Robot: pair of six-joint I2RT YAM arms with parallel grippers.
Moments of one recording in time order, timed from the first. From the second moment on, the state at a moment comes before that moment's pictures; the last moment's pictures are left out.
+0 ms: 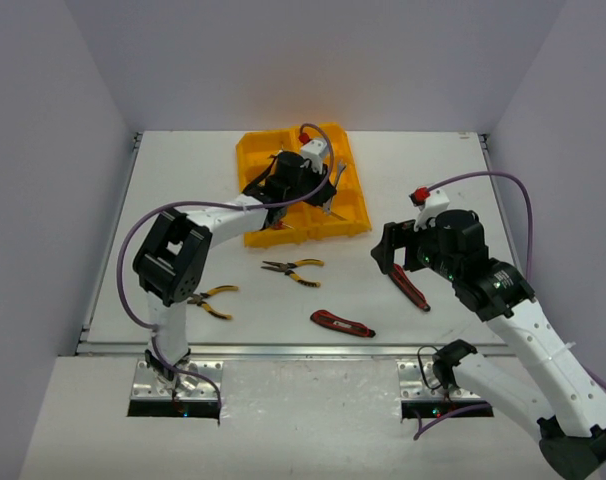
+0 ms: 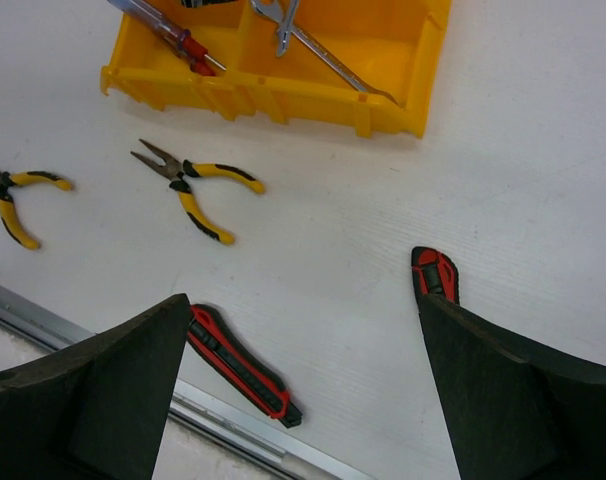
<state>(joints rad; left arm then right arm) -0.55 1.93 1.33 0.23 0.20 -0.26 0.48 0.79 0.87 -0.62 0.01 0.21</state>
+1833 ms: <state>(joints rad) -0.57 0.89 0.95 -0.53 -0.28 -0.48 0.33 1.45 0.77 -0.61 0.15 -0.02</state>
